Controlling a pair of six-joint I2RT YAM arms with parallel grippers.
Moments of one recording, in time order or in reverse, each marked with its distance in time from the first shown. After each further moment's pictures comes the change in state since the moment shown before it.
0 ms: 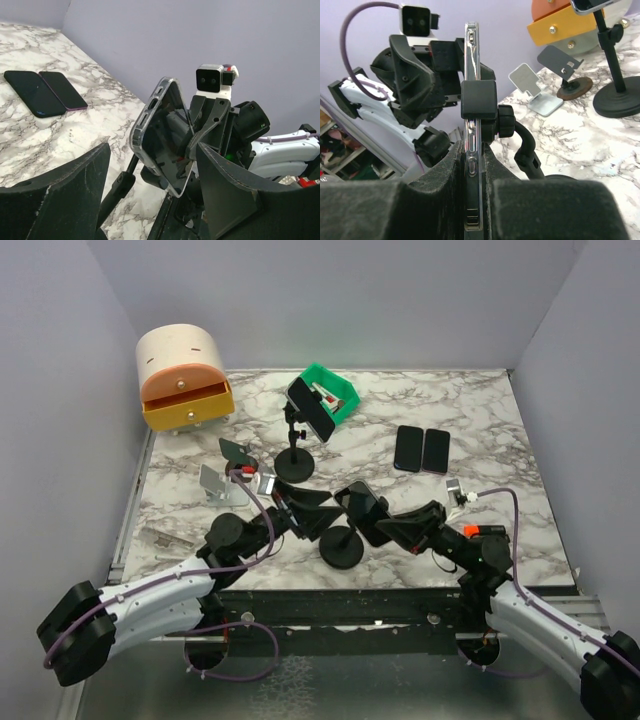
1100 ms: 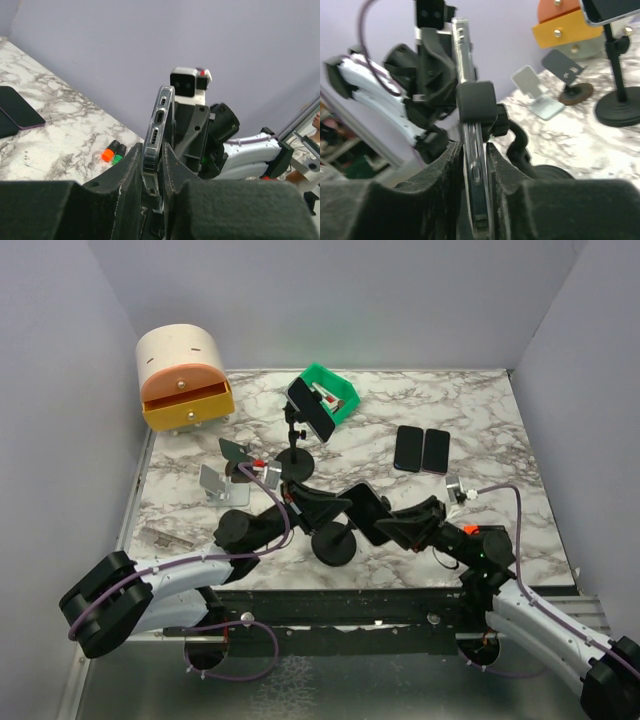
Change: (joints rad) left arm 0.015 0.262 0.032 0.360 0.129 -0.117; right arm -0.002 -0.010 0.028 -0.011 -0.050 -0.011
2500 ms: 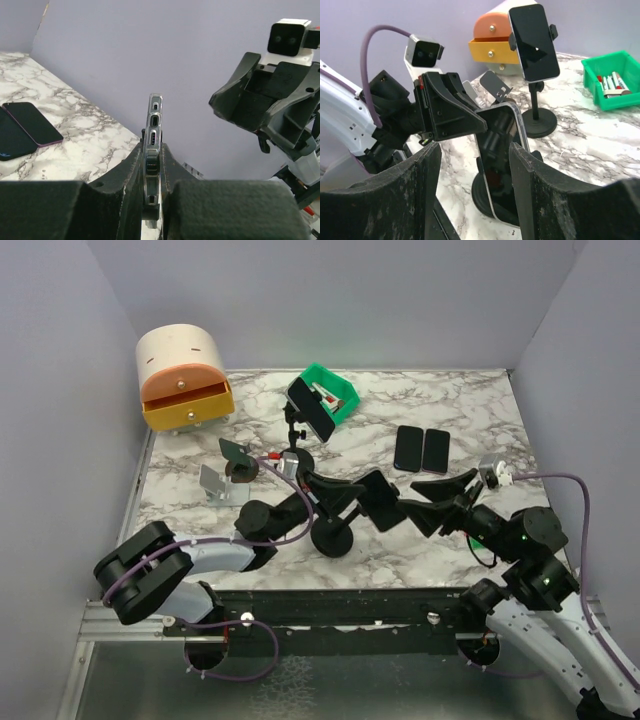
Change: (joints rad) left arm -0.015 0.221 0.095 0.138 -0.086 0.061; right arm 0.000 -0.161 0.584 -1.000 0.185 -0.439
